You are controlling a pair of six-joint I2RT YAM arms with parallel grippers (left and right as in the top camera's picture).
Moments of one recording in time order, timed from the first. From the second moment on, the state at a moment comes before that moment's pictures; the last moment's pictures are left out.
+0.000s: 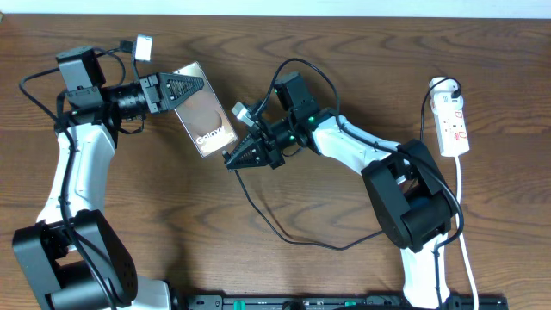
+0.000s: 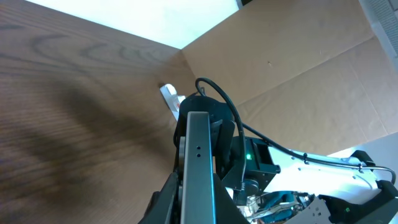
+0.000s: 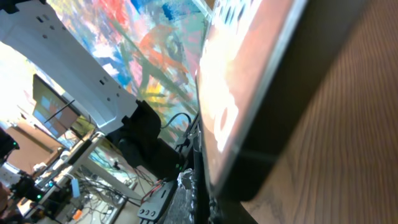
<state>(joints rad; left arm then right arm) 0.25 1.65 1.19 -0.21 1.44 -0.30 0.58 2.15 1.41 -0.09 -1.54 -0.19</state>
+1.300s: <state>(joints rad) 0.25 1.65 1.19 -0.21 1.41 -0.30 0.59 2.15 1.41 0.01 -1.50 -0.06</state>
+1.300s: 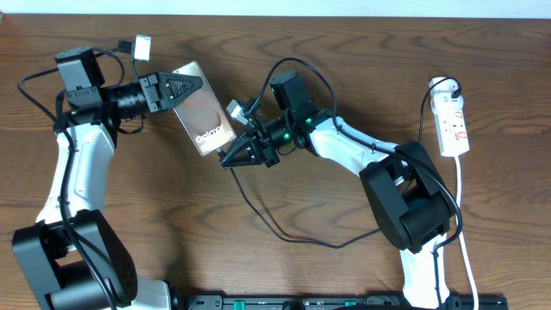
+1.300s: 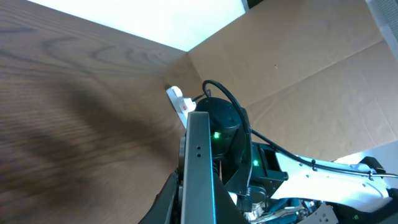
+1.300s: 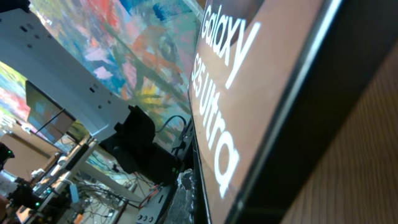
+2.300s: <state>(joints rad) 0.25 1.65 1.19 -0.21 1.40 -0.30 0.58 2.15 1.41 0.01 -1.49 -0.05</state>
